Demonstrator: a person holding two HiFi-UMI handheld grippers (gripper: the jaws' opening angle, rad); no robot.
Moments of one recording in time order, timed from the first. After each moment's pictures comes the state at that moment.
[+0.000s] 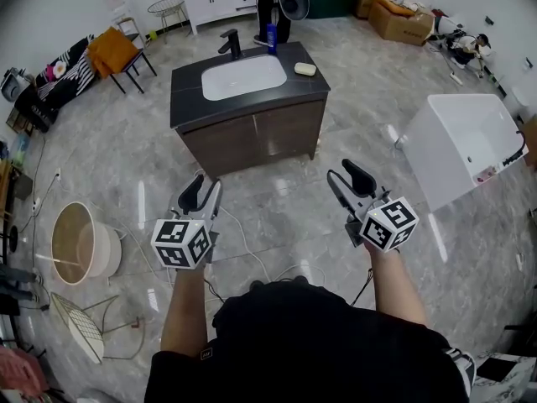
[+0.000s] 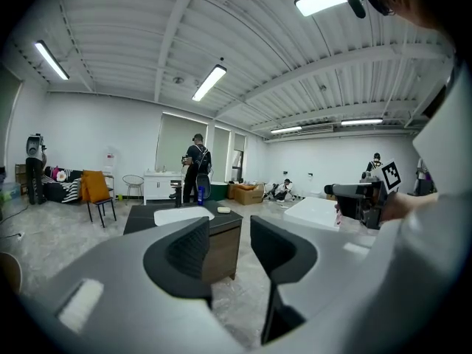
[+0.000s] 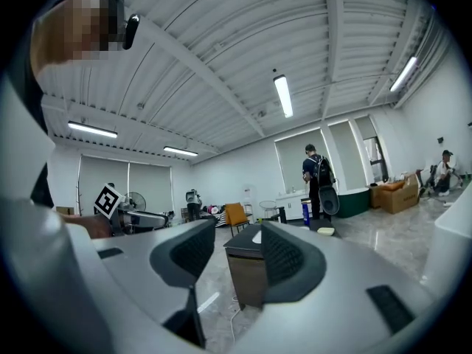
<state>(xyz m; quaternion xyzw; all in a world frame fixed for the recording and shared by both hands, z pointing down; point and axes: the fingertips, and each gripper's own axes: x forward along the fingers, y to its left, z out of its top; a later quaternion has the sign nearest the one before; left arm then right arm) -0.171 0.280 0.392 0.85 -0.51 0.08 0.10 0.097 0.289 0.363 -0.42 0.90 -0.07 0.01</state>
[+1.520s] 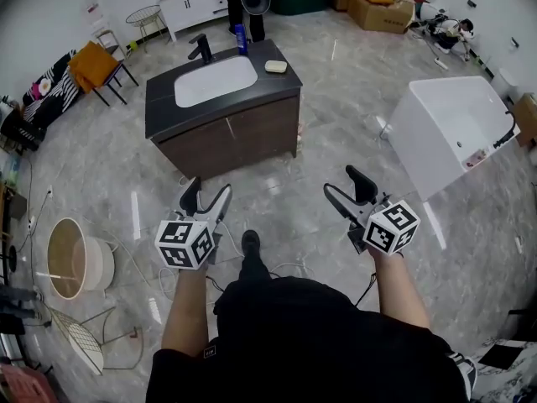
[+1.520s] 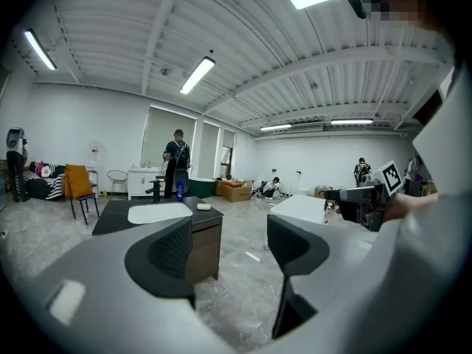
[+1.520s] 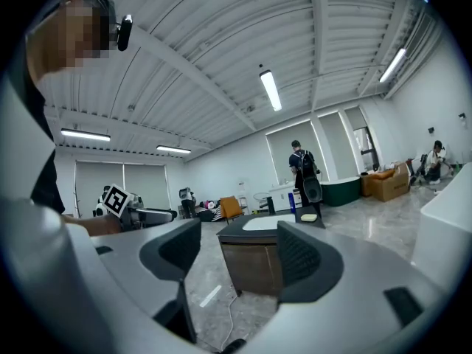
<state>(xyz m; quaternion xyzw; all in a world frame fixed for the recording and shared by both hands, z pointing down) -0.067 0.269 0.417 0.87 -0.47 0.09 0.11 0.192 0.308 0.399 -0.43 0.89 -0.11 0.00</state>
